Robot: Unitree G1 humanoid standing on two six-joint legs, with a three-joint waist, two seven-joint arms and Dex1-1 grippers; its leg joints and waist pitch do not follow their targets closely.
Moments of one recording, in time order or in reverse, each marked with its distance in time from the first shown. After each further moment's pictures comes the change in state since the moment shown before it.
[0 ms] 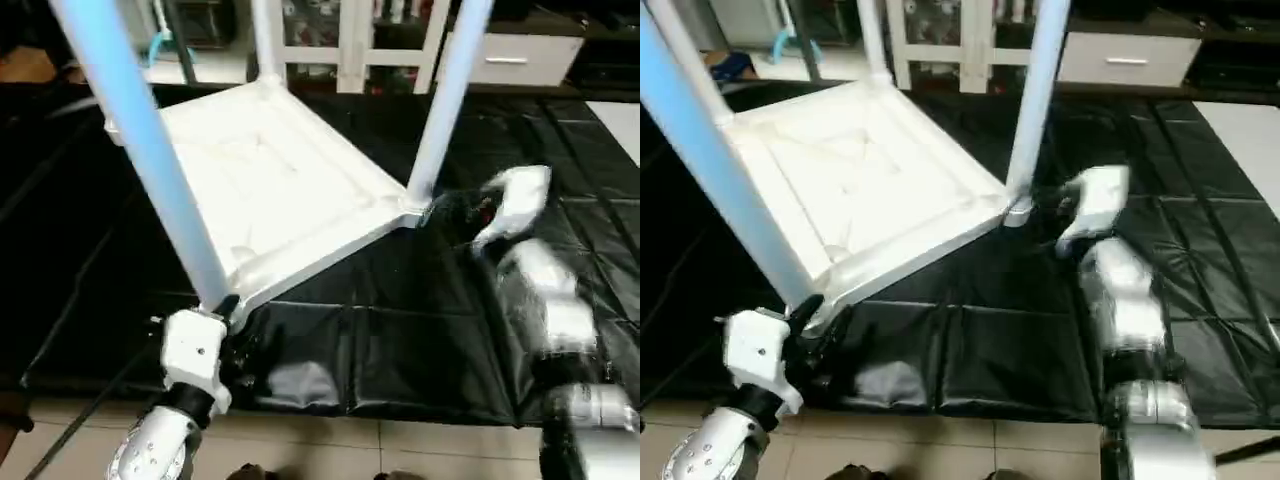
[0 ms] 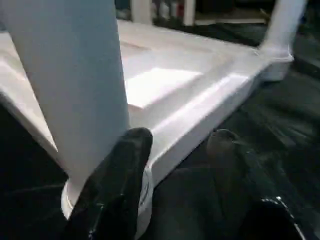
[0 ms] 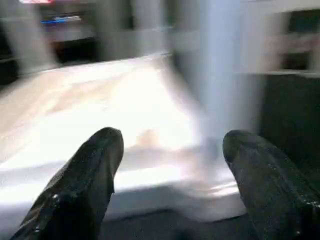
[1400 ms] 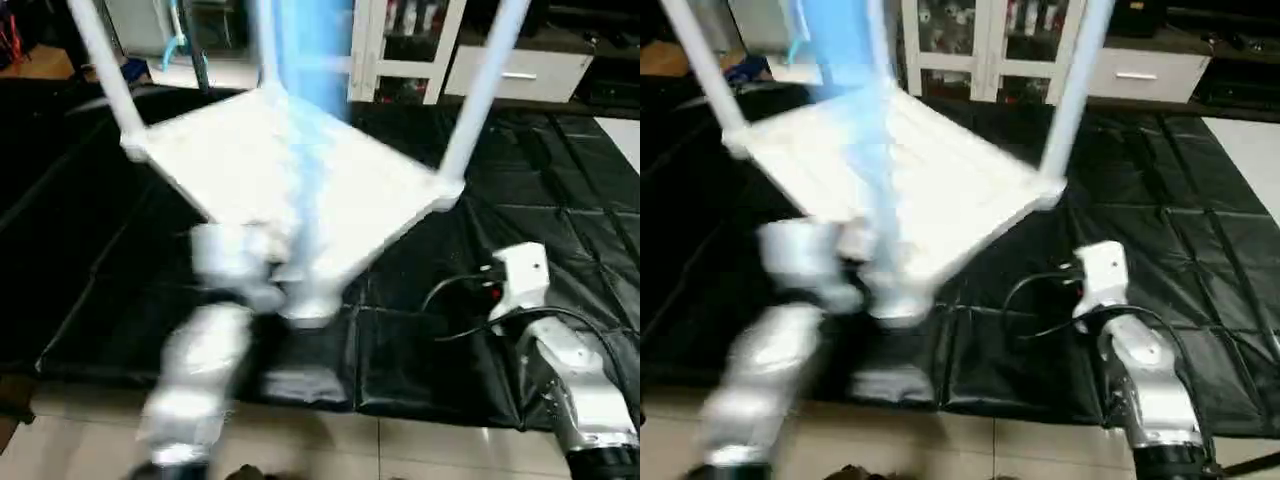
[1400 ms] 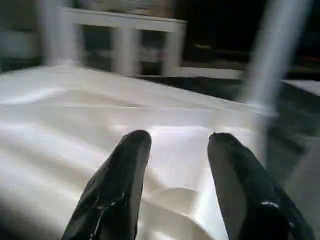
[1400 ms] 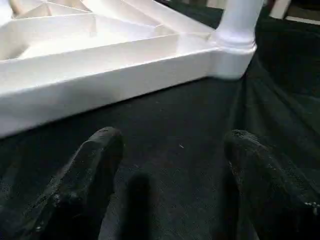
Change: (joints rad) left arm -0.528 -0.126 -0.121 0.375 -0.029 0.046 0.044; right arm 0.278 -0.084 -0.025 -0.252 -0.135 0.127 -0.242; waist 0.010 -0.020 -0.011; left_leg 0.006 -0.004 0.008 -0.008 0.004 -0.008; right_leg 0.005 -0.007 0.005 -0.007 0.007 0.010
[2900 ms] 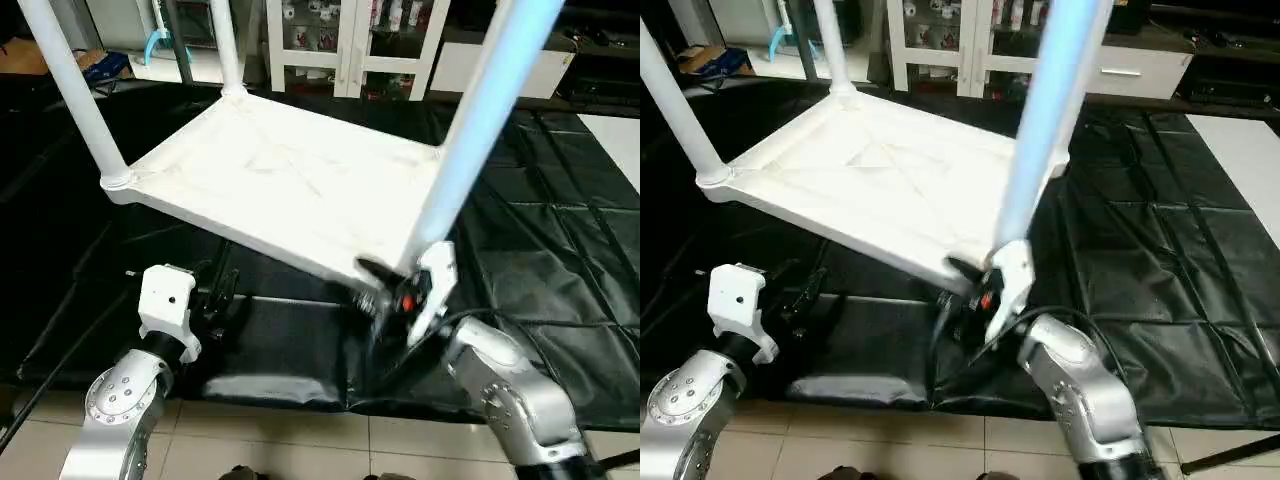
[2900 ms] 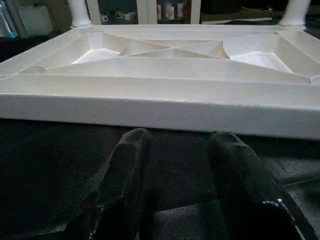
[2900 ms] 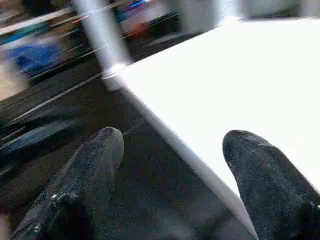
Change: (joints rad) left arm 0.259 0.266 0.226 -0.105 -0.053 -0.028 -0.119; right arm 0.016 0.191 0.158 -0.261 0.235 0.185 0.147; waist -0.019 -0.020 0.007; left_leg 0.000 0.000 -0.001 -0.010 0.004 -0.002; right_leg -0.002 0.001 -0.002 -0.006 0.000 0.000
